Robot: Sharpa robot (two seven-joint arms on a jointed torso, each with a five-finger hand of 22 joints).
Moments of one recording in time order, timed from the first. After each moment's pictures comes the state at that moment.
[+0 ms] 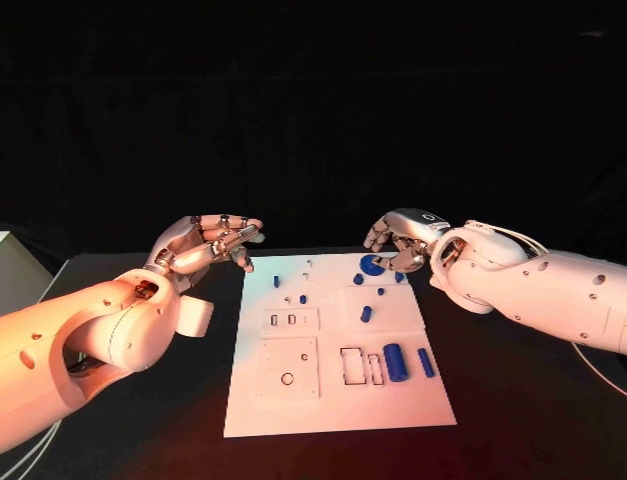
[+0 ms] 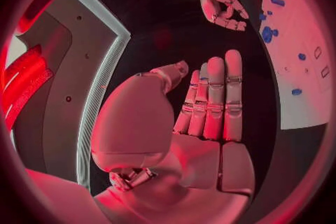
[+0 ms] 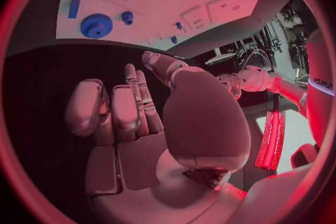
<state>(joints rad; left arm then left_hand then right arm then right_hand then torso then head) 1.06 -0.95 0.22 1.67 -0.23 -0.33 0.33 1.35 -0.19 0.58 0.12 0.05 0.93 0.18 0.25 0.23 1.22 0.10 0.08 0.10 1.17 0.03 0.80 0.71 0.17 1.06 0.13 0.84 0.47 1.35 -0.71 -0.13 1.27 -1.45 -0.38 -0.01 1.32 -0.26 0.56 0.03 0.23 1.00 0.16 0.18 0.21 1.15 0.10 0.07 0.07 1.46 0.00 1.25 1.04 0.10 1.42 0.10 1.23 1.09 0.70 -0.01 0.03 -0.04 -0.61</state>
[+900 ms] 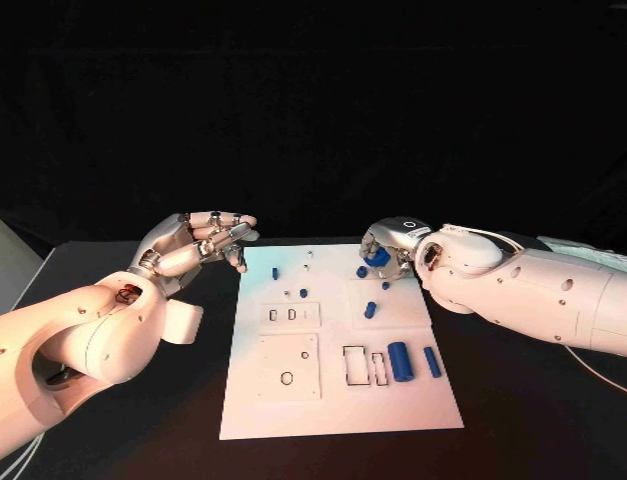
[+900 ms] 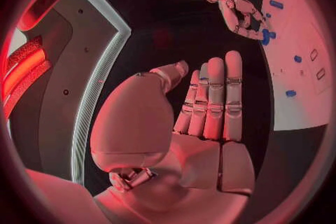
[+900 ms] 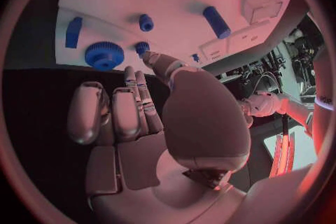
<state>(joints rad) 1.05 -0.98 0.26 1.74 -0.24 -0.32 0.33 1.34 -0.20 0.58 0.12 0.05 0.93 0.18 0.24 0.23 1.22 0.10 0.08 0.10 1.16 0.04 0.80 0.72 0.17 1.04 0.13 0.87 0.49 1.35 -0.68 -0.14 1.24 -1.59 -0.28 -0.11 1.33 -0.26 0.53 0.04 0.23 1.00 0.16 0.18 0.23 1.10 0.10 0.07 0.08 1.46 0.01 1.30 1.08 0.10 1.44 0.11 1.27 1.15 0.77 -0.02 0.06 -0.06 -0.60</state>
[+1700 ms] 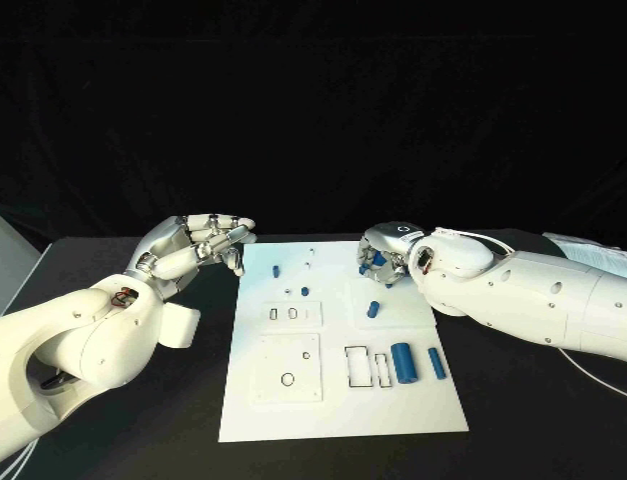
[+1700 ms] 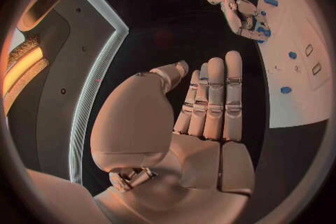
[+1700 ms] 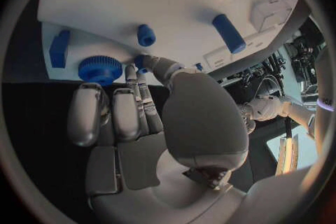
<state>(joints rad) 1.05 -0.99 0.26 1.75 -0.24 -0.32 0.33 1.34 -0.20 0.58 0.12 0.05 0.93 0.18 0.24 0.23 1.22 0.10 0.08 0.10 1.16 0.04 0.81 0.72 0.17 1.05 0.13 0.87 0.49 1.35 -0.65 -0.14 1.22 -1.61 -0.25 -0.13 1.33 -0.25 0.53 0.05 0.24 1.01 0.15 0.19 0.24 1.14 0.09 0.07 0.10 1.46 0.01 1.32 1.09 0.09 1.44 0.10 1.29 1.17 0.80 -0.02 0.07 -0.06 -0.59</state>
